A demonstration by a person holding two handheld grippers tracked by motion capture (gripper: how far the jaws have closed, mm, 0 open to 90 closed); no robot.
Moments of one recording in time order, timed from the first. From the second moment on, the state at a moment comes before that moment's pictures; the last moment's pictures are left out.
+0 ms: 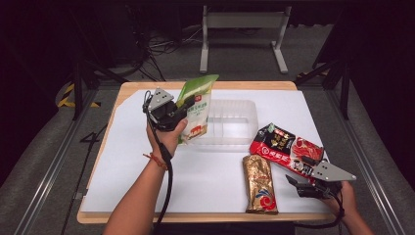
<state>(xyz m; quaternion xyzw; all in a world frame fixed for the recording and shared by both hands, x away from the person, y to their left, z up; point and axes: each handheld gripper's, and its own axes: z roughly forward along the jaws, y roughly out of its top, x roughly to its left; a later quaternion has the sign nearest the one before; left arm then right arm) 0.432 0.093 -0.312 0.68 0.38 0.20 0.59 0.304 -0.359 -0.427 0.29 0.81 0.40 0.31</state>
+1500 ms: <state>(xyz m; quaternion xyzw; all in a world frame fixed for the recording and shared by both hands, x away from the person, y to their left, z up) 0.511 0.040 -0.340 0.66 0.44 0.23 0.56 0.304 -0.362 -0.428 0.29 0.81 0.40 0.31</state>
